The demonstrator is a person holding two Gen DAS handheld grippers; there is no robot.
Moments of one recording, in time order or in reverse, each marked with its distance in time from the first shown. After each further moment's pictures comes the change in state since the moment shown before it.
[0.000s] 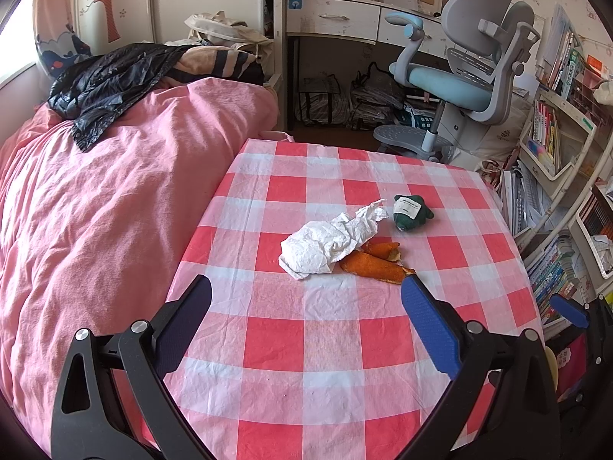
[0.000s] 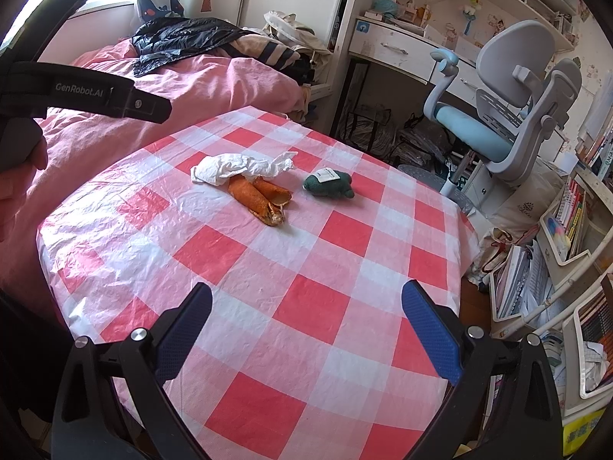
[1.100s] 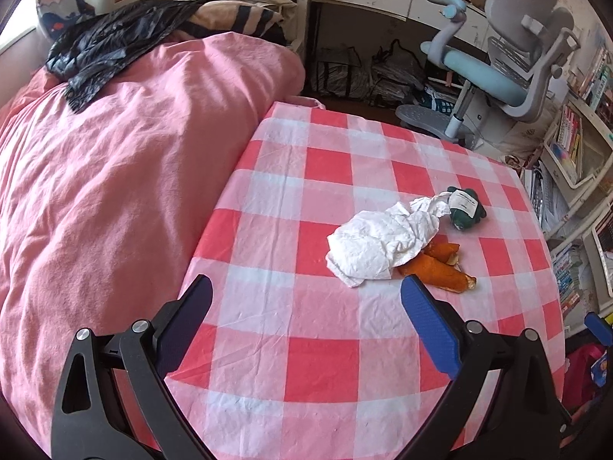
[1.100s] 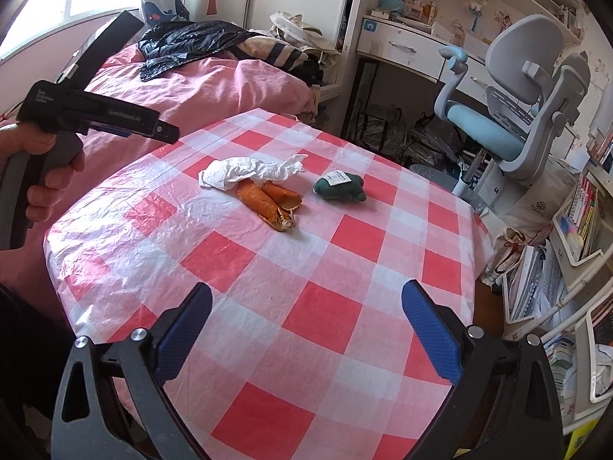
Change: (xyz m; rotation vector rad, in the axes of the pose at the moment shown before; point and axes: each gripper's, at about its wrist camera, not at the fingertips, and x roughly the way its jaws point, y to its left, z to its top) left arm 0.067 0.044 0.006 -0.055 0.119 -0.004; right arm 0.007 -0.004 0.002 0.008 -0.002 0.063
